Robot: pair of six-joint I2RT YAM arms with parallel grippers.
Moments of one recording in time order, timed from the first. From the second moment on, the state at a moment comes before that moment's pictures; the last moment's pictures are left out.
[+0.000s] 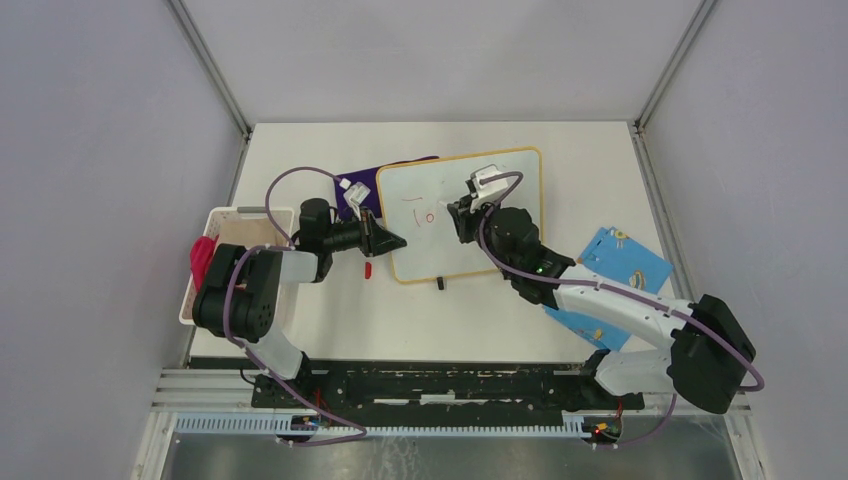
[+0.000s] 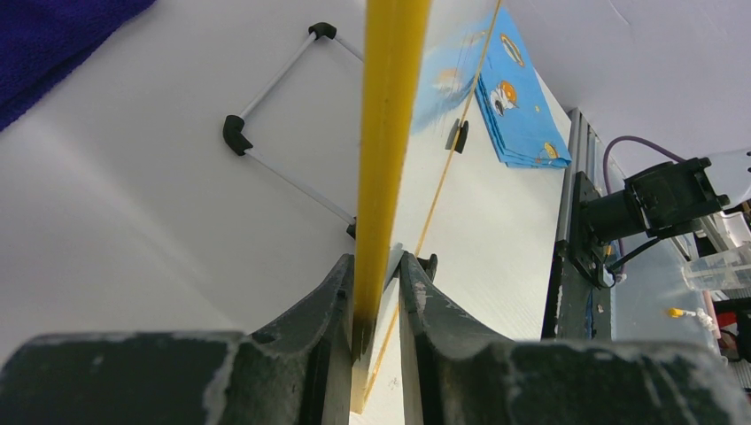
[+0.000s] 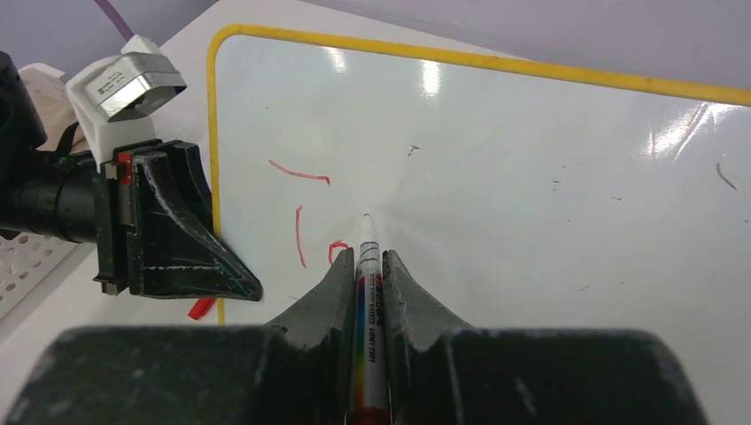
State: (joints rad) left arm -0.17 1.65 0.58 0.73 0.99 -0.37; right arm 0.86 1.28 0.81 0.36 0.34 0.13
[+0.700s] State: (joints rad) left arm -0.17 1.65 0.58 0.71 0.98 -0.36; right arm 0.84 1.34 0.83 0.33 0.34 0.13
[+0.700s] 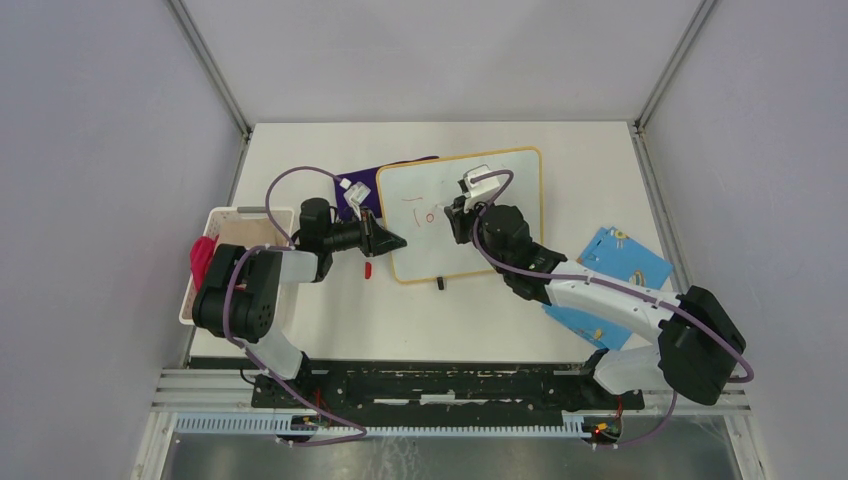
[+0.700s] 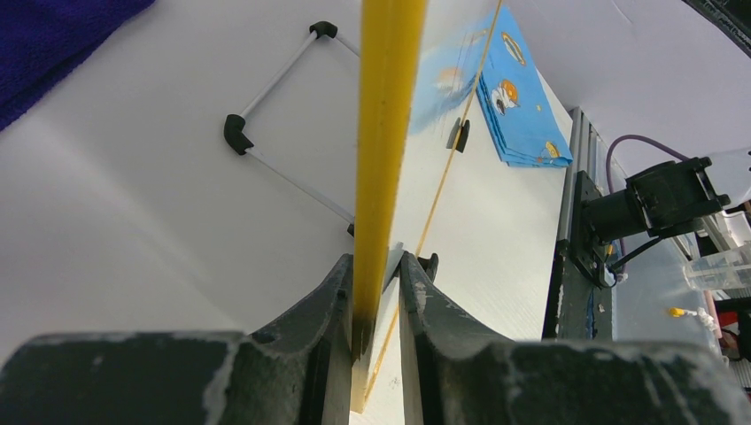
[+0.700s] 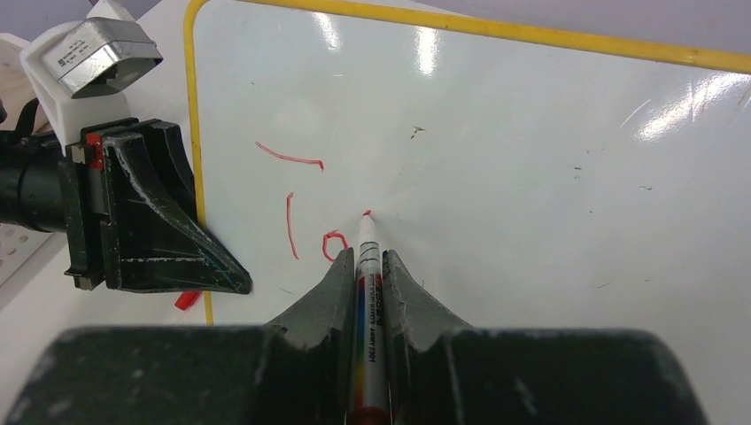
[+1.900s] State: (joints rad) left arm -0.18 1.65 0.58 0.70 0.98 -0.36; right arm 0.84 1.23 0.72 0.33 0.33 0.15
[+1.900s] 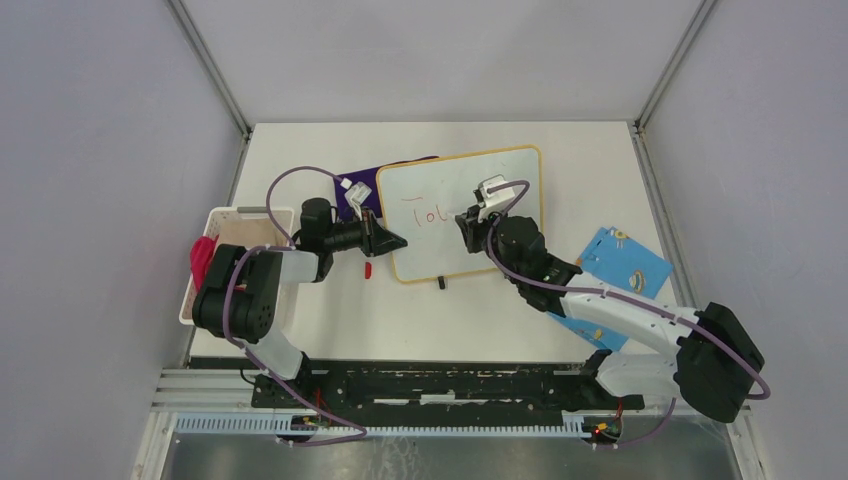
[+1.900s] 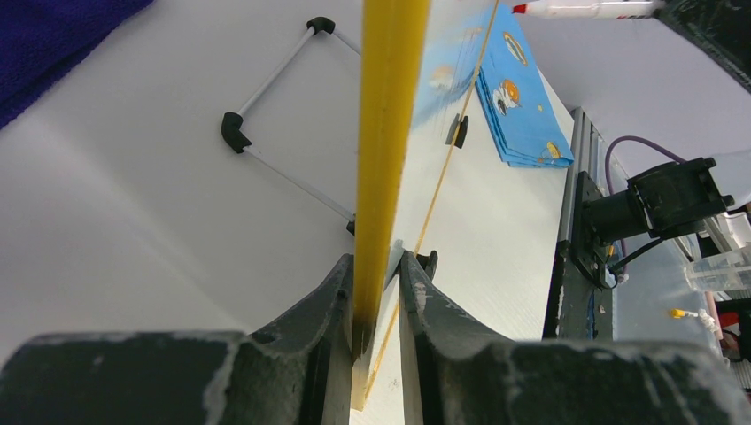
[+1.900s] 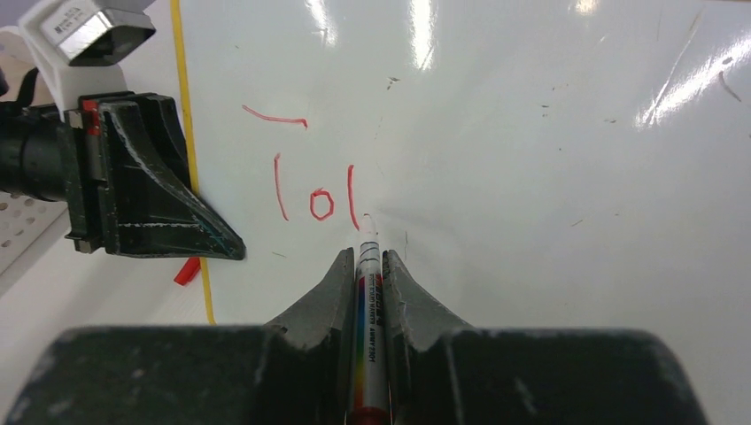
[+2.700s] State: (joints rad) left arm -0.18 1.65 0.58 0.70 0.97 -0.36; right arm 0.85 1.31 0.77 0.34 0.30 0.14
